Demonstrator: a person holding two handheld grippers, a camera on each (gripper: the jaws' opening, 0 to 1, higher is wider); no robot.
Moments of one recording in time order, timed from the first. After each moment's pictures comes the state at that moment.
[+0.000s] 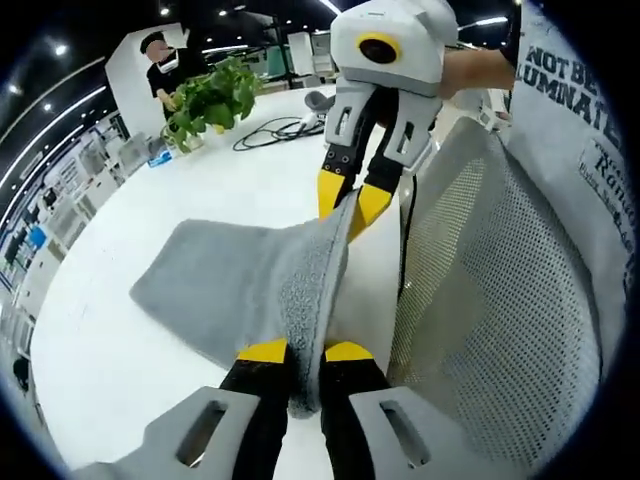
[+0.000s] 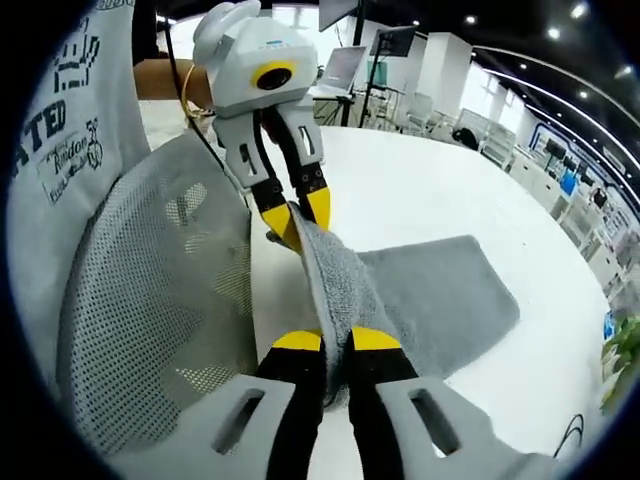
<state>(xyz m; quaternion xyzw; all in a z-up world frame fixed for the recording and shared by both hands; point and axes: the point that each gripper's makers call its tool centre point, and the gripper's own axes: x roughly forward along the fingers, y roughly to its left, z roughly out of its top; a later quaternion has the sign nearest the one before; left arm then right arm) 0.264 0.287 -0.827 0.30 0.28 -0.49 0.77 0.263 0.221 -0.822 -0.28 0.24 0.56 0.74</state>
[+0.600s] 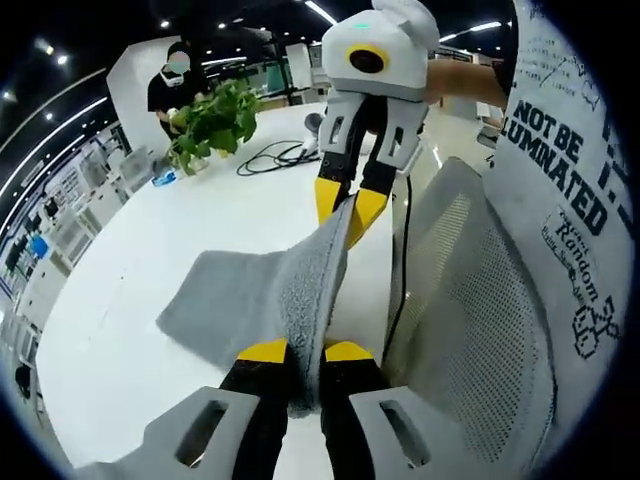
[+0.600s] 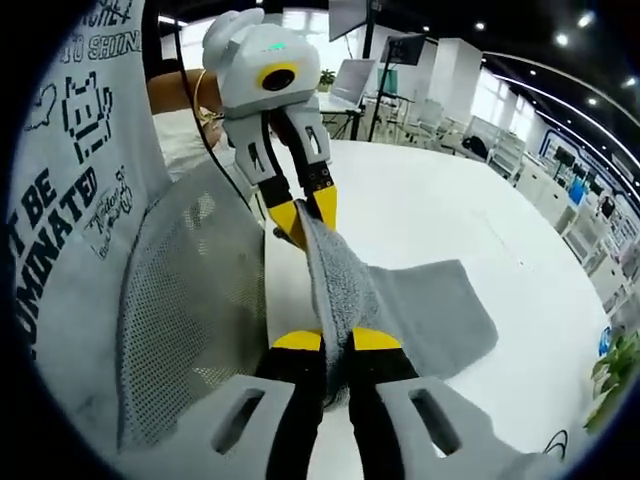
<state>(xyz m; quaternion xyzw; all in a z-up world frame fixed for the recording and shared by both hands) 0.256 0.285 -0.777 0.29 0.26 -0.51 0.76 0.252 0.218 -0.775 -0.28 0.24 0.59 0.72</state>
